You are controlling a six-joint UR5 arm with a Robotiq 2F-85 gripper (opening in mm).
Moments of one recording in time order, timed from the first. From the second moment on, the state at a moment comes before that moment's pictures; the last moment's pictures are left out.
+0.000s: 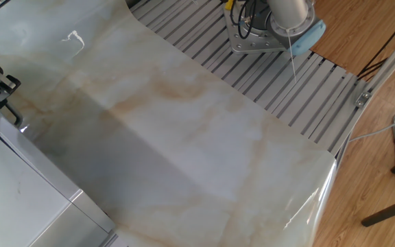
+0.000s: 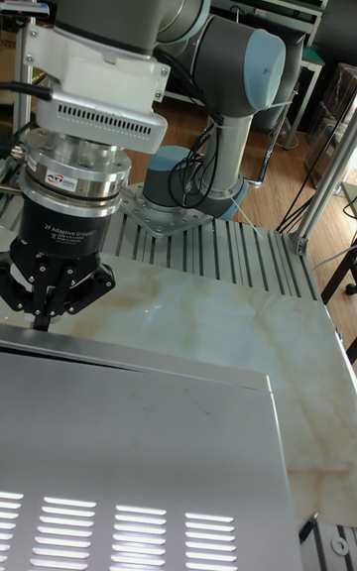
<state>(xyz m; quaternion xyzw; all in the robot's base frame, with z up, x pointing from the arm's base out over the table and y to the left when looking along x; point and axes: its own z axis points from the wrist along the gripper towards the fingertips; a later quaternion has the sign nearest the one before) 0.753 -0.145 0.246 -0.13 0.99 -0.04 0.08</state>
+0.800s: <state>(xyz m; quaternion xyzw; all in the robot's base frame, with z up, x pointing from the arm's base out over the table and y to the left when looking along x) 0.758 -0.143 0.244 -0.14 0.99 -0.04 0.09</state>
